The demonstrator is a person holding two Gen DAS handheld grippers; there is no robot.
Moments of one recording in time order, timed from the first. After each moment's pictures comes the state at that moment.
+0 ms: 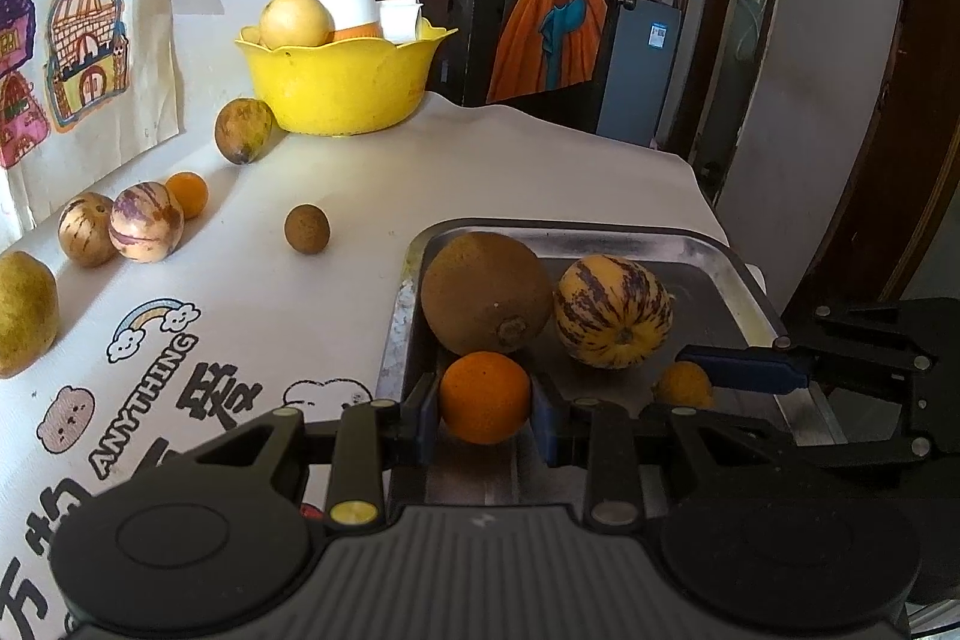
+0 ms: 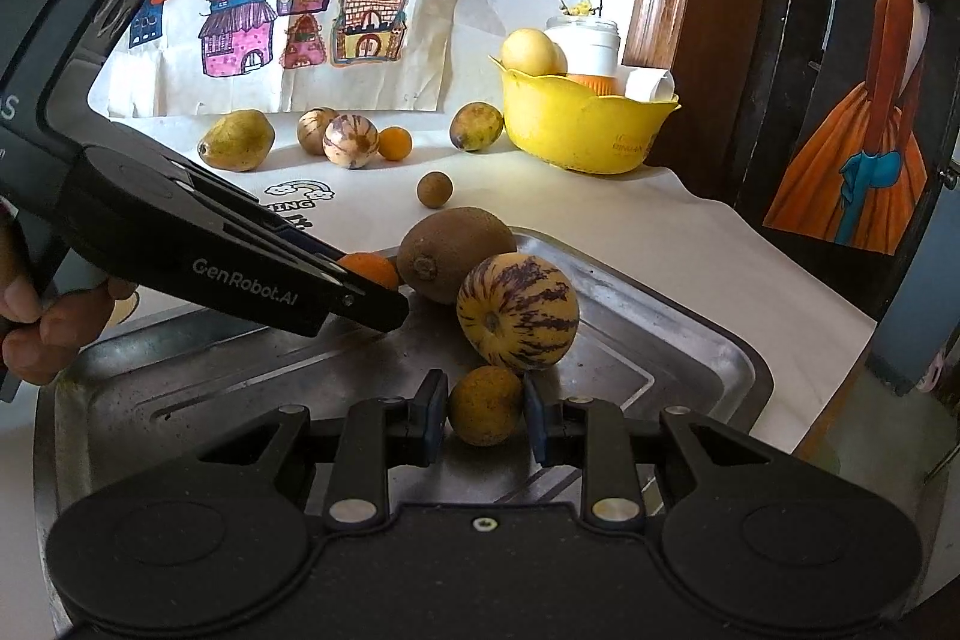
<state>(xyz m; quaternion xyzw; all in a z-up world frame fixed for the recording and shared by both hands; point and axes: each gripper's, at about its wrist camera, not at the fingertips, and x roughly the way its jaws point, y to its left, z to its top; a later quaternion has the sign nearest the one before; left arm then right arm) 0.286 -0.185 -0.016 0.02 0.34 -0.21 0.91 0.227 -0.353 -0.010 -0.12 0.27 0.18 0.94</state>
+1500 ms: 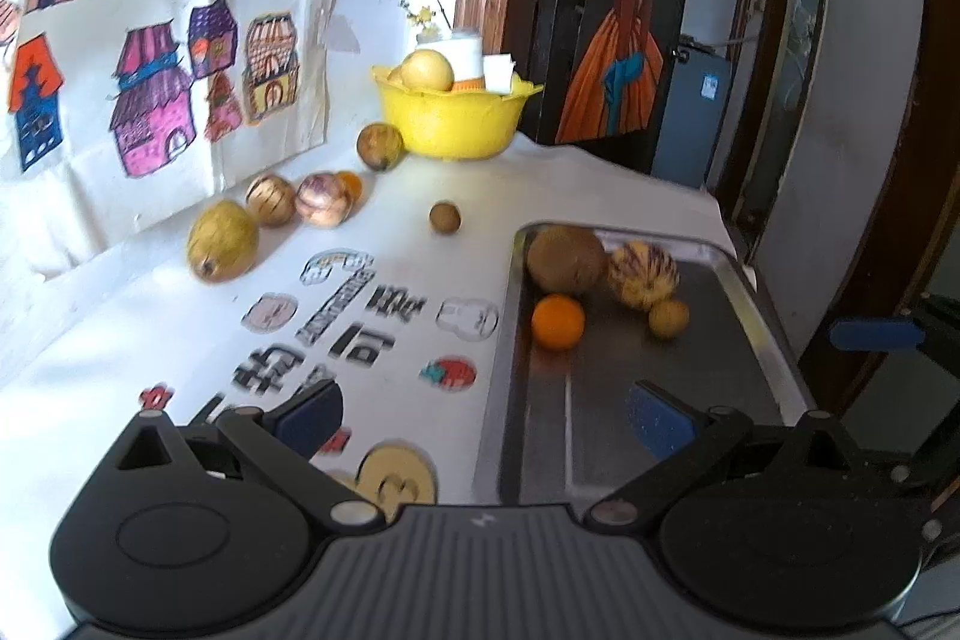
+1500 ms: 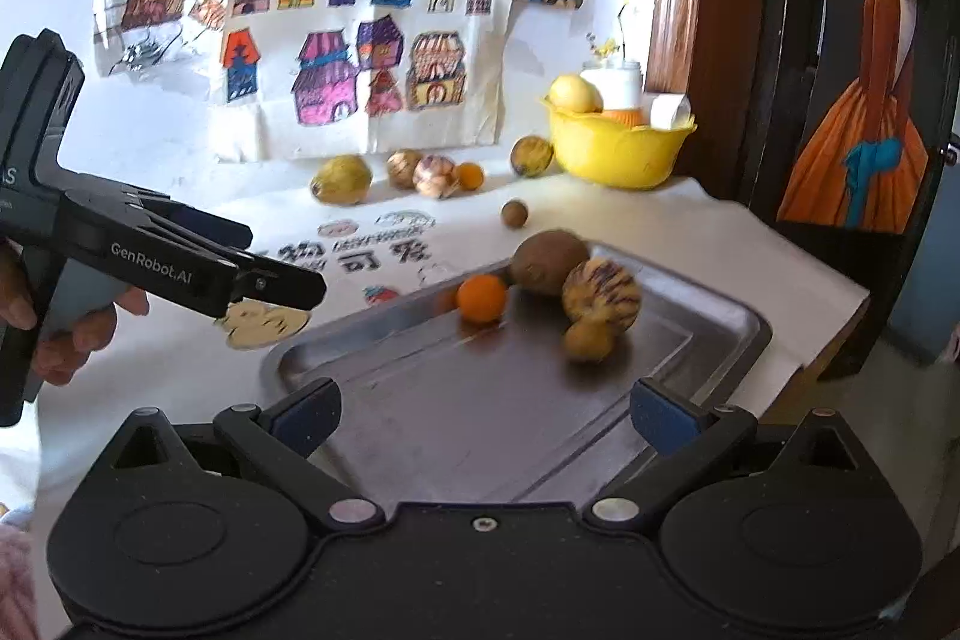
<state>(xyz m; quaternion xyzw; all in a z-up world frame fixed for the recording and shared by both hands) 0.172 -0.105 0.024 0.00 0.31 -0.15 0.94 0.121 -0.343 0.039 -0.08 0.27 0.20 0.94</state>
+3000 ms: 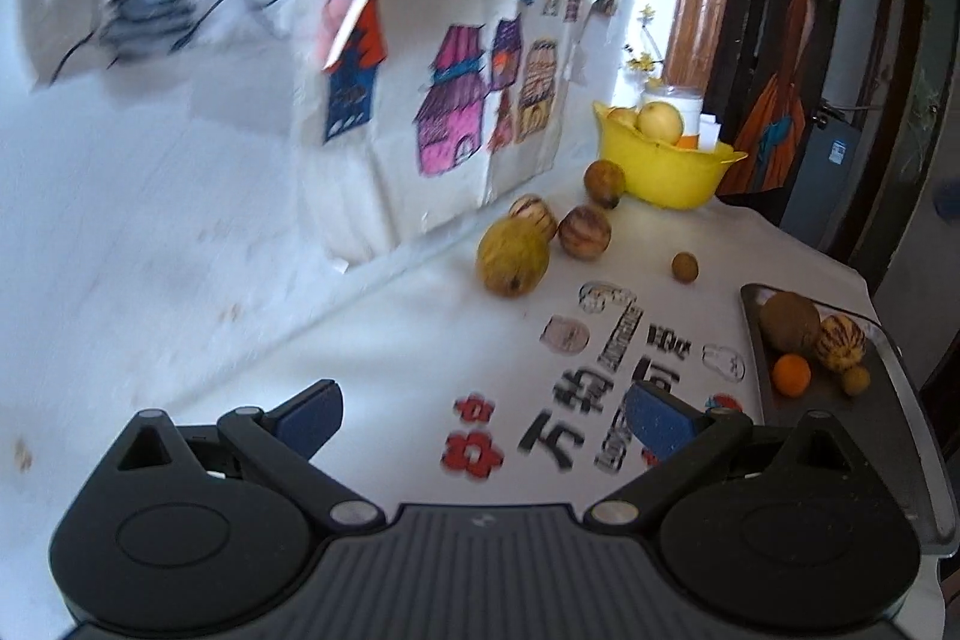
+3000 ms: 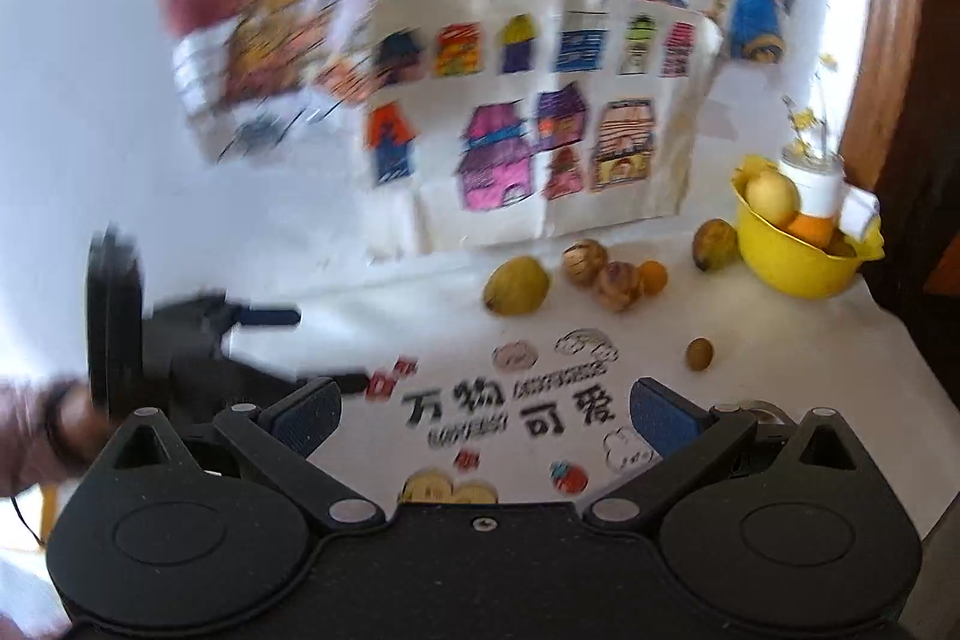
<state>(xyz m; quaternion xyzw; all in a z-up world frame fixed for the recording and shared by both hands) 0.185 0.037 0.040 -0.05 0.30 -0.03 0.95 0.220 -0.218 0.178 -0.09 0.35 0.32 0.88</state>
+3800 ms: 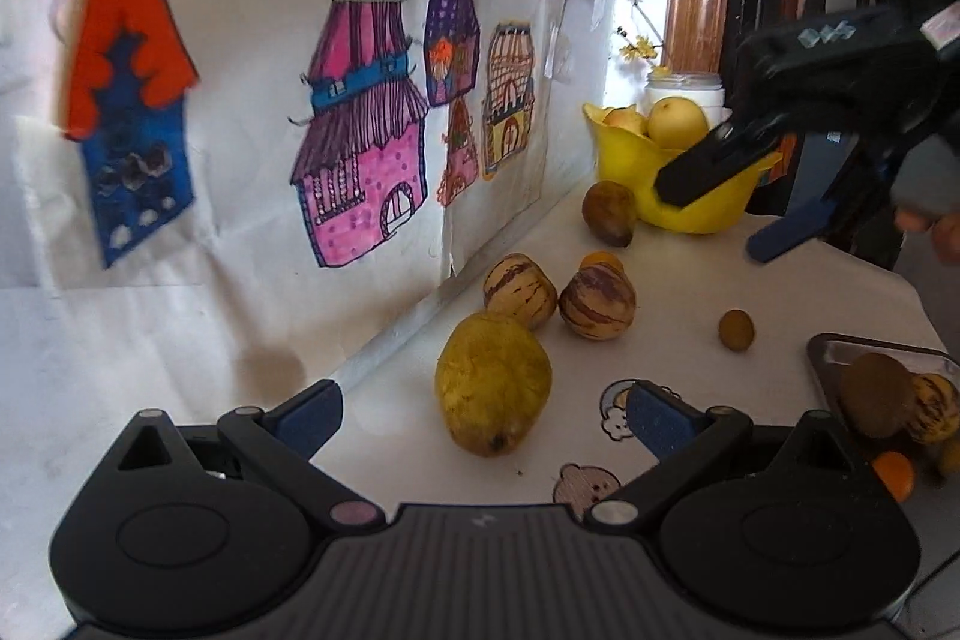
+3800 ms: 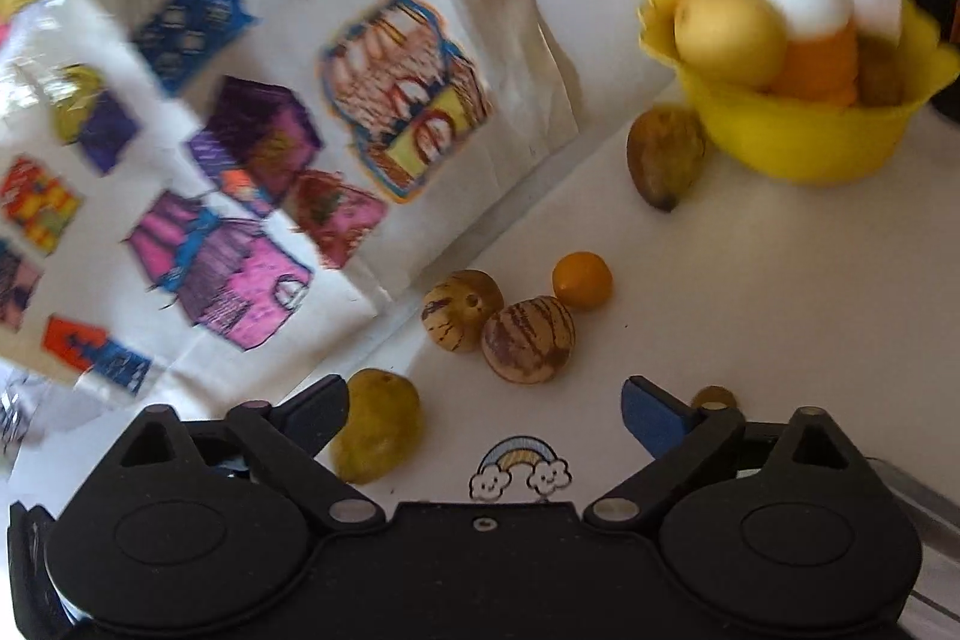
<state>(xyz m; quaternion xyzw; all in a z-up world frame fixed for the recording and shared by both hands) 0.323 0.012 0.009 -0.01 0.29 -0.05 0.96 0.472 -0.200 0.075 0.11 0.50 0.24 0.82</state>
